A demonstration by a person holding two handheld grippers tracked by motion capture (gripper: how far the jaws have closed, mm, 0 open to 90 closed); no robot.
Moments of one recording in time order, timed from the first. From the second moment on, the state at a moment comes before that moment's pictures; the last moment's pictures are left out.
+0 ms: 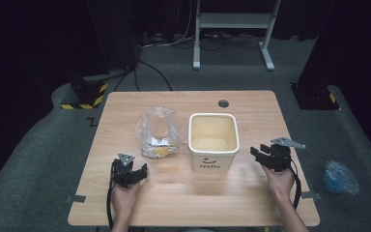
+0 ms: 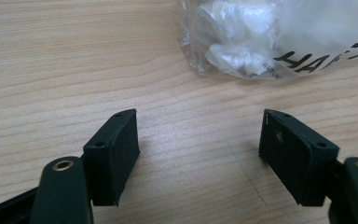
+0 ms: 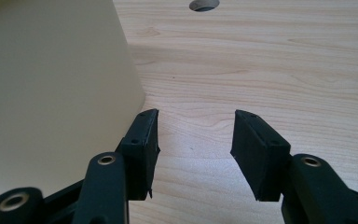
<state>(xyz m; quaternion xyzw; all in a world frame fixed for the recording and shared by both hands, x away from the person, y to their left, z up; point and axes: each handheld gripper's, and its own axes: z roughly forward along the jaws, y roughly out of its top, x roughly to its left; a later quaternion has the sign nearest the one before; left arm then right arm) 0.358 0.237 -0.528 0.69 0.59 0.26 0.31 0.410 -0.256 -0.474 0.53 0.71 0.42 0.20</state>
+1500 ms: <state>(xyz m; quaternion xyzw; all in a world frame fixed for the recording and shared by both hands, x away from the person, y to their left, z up) 0.358 0.237 -0.528 0.69 0.59 0.27 0.31 0.428 -0.260 -0.523 0.55 0.73 0.33 0.25</state>
